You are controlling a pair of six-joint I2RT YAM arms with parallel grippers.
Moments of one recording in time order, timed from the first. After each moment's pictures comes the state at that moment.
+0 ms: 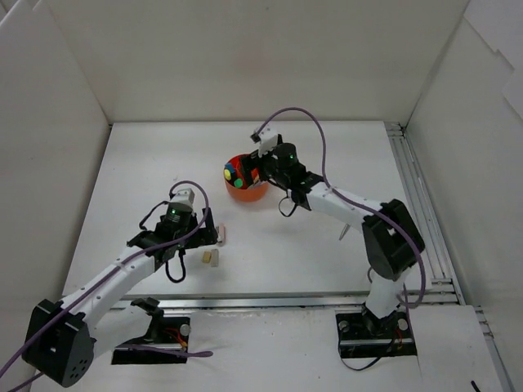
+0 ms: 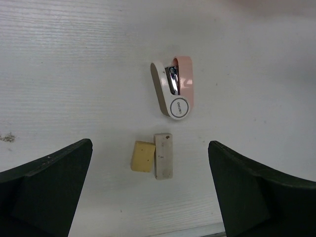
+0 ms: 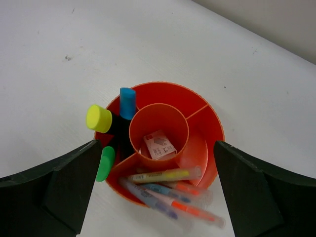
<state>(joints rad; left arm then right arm) -0.46 0.98 0.60 -0.41 -0.11 -0.54 0.64 1.86 1.28 0.27 -0.05 -0.01</state>
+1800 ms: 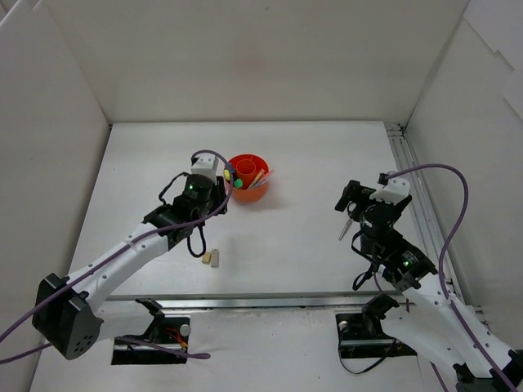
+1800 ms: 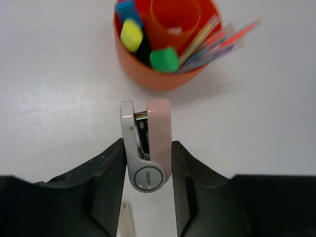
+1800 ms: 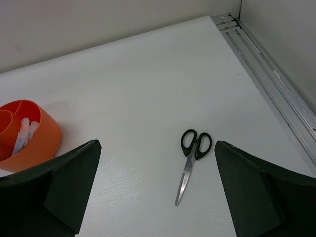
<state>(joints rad) -0.61 1.20 0.90 -0.31 -0.26 -0.45 0.58 0.68 0.70 -0.26 0.75 0.34</state>
